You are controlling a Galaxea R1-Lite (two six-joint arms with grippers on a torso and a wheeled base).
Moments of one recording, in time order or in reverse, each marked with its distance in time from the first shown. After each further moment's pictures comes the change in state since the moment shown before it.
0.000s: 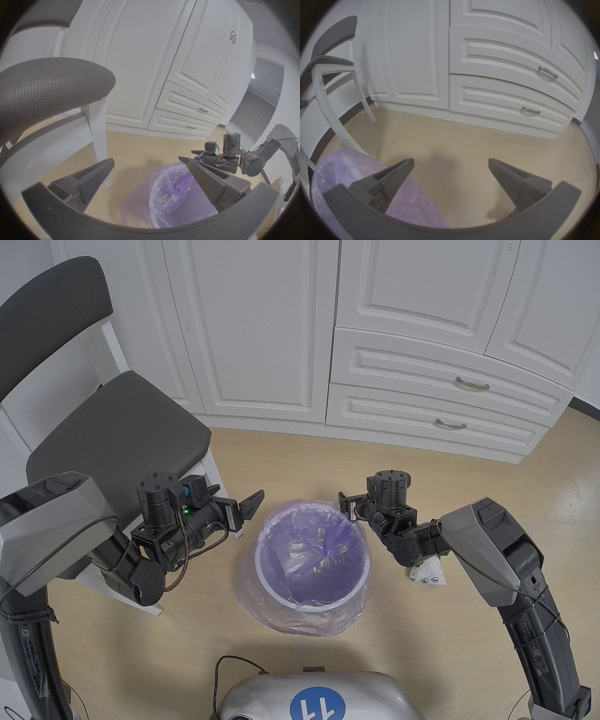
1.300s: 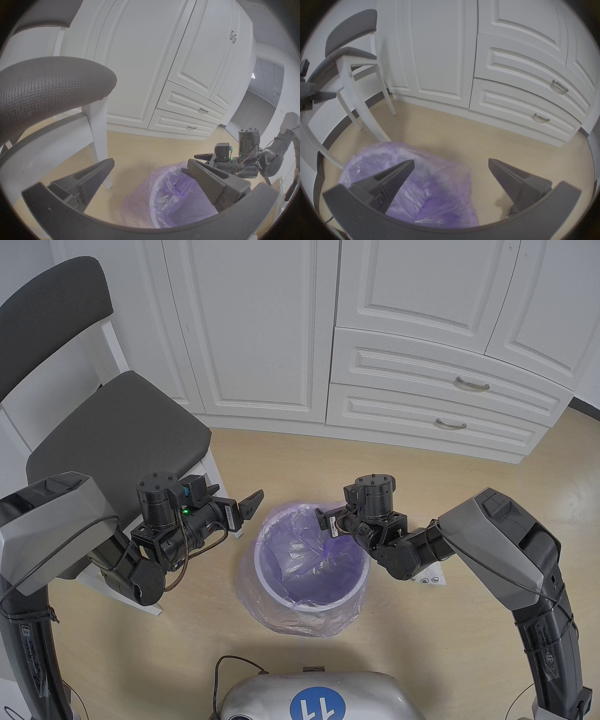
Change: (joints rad) left arm 0.003 0.003 -0.003 -0.001 0.001 0.001; right arm 0.111 -0.164 0.248 -0.010 0.004 -0.047
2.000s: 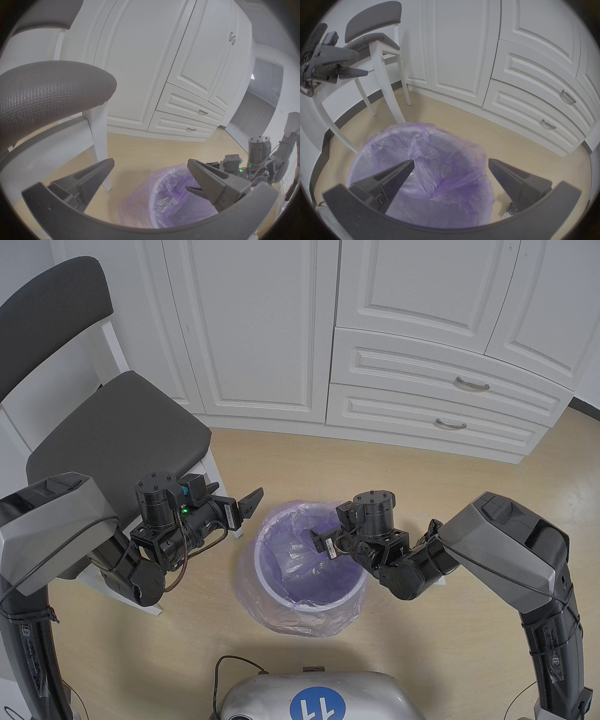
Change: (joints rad) left arm 0.000 0.000 0.005 -0.024 0.000 -0.001; right arm 0.042 -0.061 0.202 -0.109 0.037 -0.097
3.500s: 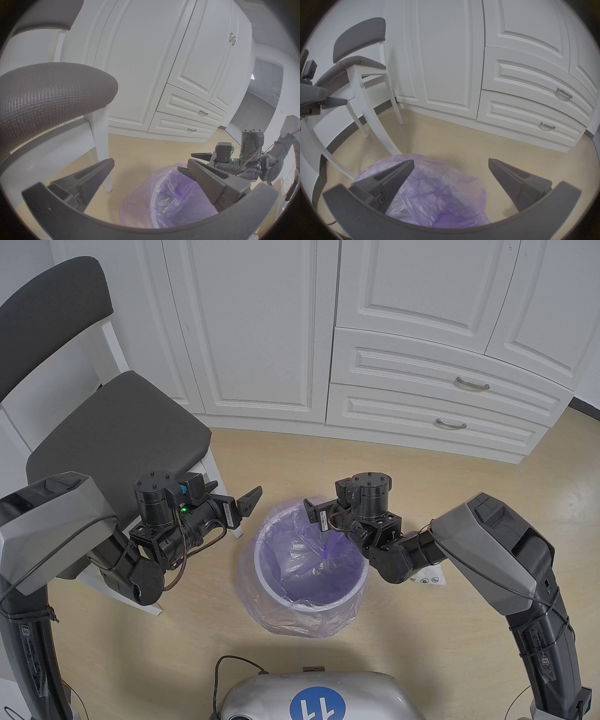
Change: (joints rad) left arm 0.005 -0.001 -0.004 -0.003 0.000 0.001; right arm -0.019 0.087 -0.237 -0.001 0.000 0.082
